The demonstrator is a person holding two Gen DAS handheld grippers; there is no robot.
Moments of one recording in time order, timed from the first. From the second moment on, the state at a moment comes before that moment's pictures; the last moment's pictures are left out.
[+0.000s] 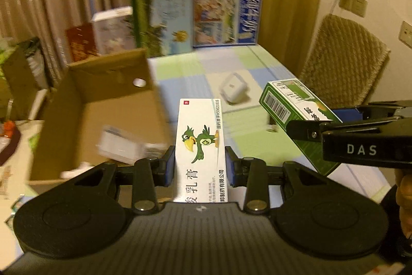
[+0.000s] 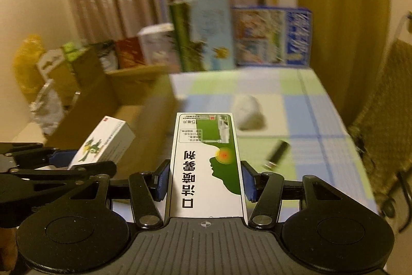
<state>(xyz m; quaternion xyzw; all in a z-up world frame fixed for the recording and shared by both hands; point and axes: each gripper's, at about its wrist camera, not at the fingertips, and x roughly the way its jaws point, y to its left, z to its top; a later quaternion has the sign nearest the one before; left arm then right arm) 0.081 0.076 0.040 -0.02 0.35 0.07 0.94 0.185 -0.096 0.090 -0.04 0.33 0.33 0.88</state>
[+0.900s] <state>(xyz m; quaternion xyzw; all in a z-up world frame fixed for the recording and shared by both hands) 0.047 0.191 0.061 -0.05 0.33 0.15 0.93 0.190 0.020 0.103 -0.04 0.33 0.40 0.85</state>
